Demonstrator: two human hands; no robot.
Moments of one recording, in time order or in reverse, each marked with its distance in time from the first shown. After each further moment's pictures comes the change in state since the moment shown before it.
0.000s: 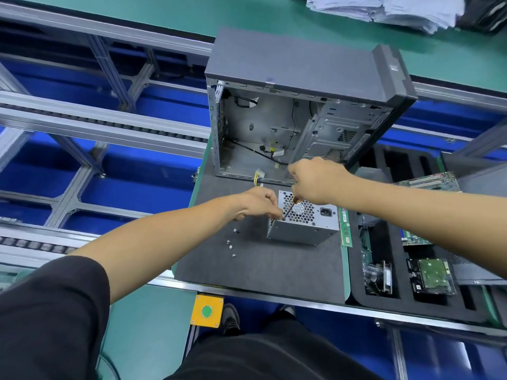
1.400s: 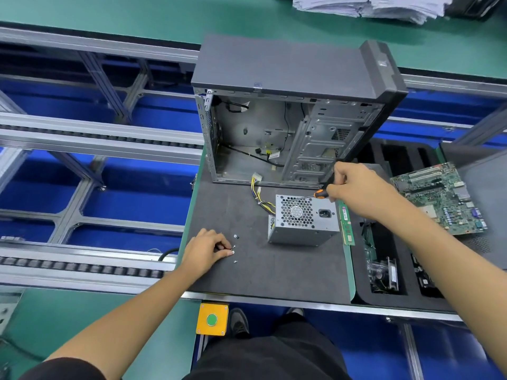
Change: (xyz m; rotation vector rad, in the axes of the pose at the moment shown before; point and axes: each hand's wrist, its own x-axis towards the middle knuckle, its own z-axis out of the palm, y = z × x) left_hand -0.063 -0.161 -0.003 0.612 0.444 0.126; right_hand -0.049 0.063 0.015 0.555 0.183 0.313
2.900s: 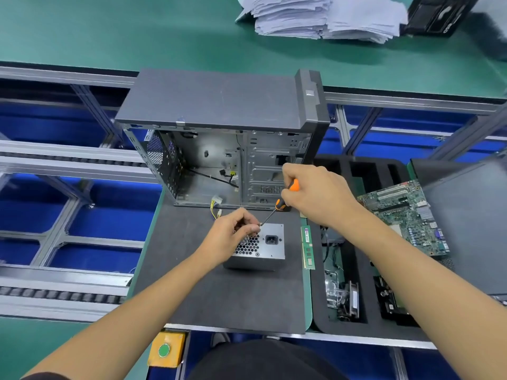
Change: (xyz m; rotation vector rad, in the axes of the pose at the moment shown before) left_hand 0.080 0.210 -0.030 -0.649 0.052 0.219; right_hand 0.028 0.033 -0.063 -0.131 0.090 -0.330
